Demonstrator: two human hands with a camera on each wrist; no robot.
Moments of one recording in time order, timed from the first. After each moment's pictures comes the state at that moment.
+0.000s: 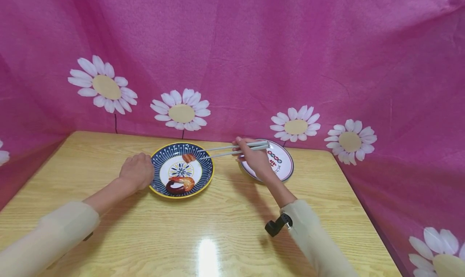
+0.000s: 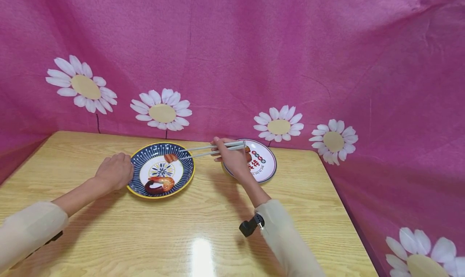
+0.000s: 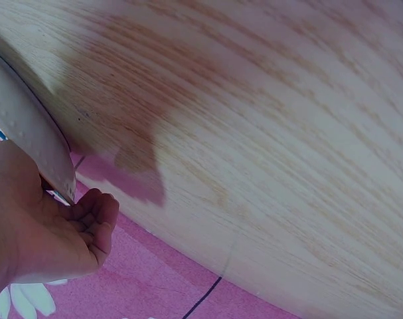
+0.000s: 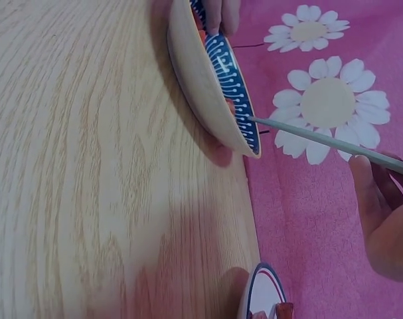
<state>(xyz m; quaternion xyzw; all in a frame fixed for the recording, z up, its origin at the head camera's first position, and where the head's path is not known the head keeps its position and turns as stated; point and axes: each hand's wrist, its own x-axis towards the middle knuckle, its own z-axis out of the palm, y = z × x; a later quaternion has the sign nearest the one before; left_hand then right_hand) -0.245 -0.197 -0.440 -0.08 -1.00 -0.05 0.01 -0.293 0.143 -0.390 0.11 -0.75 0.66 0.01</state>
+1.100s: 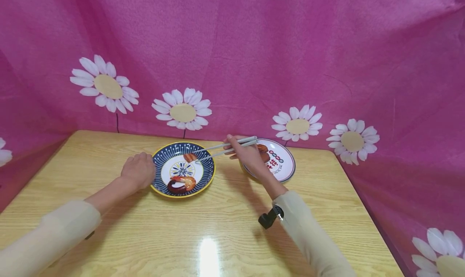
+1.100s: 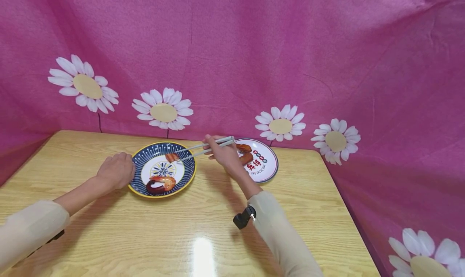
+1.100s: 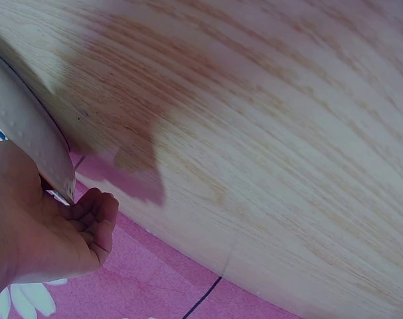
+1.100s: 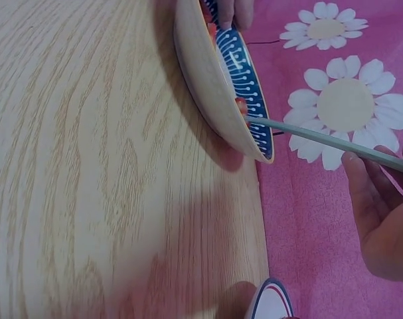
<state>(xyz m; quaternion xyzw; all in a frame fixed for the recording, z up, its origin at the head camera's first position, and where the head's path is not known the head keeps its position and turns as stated) -0.248 -0.198 -0.442 -0.08 -1.00 -0.05 0.00 -0.306 0.123 -0.394 0.15 -0.77 0.63 -0.01</state>
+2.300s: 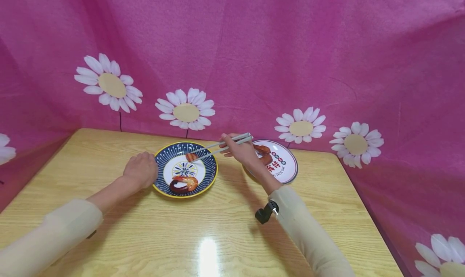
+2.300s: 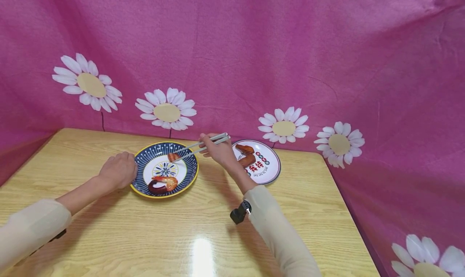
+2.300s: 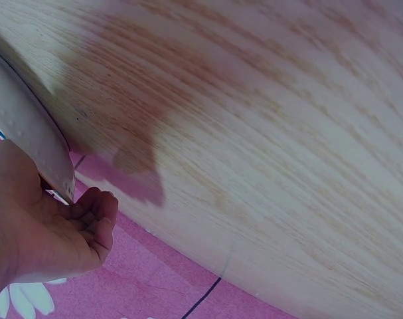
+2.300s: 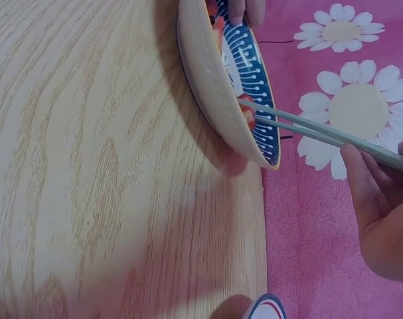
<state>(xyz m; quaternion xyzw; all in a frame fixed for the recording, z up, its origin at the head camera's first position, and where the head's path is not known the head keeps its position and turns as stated) -0.247 -0.198 -0.441 -0.08 -1.00 -0.05 0.01 -0.322 0.102 -0.394 0.15 -0.77 0.61 -0.04</state>
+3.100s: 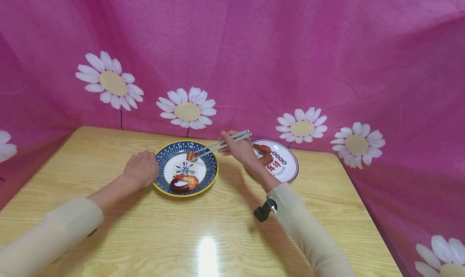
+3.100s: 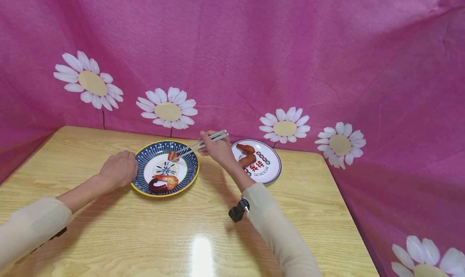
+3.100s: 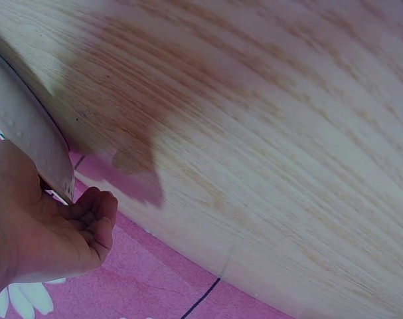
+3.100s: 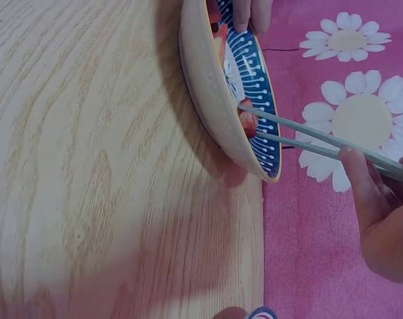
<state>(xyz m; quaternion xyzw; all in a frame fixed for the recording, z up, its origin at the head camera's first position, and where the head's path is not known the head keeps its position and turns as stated) -0.248 -0.200 -0.443 -0.08 -1.00 -0.05 0.01 -0.322 0.091 -0.392 0.11 -0.75 0.65 -0.05</state>
